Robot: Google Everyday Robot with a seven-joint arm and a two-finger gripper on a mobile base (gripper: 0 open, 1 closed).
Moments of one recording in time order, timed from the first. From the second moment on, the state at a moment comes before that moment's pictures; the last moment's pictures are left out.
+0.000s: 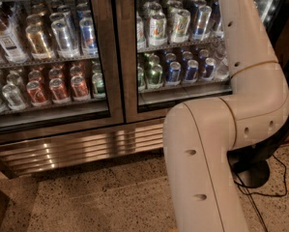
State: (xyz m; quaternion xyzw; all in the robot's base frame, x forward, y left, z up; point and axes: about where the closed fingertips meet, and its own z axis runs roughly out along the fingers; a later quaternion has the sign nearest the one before) arm 0.695 0.067 1.055 -0.49 0.61 0.50 0.37
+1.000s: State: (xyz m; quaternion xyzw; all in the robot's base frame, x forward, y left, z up) arm 0.695 0.048 1.048 -0.49 0.61 0.50 0.37
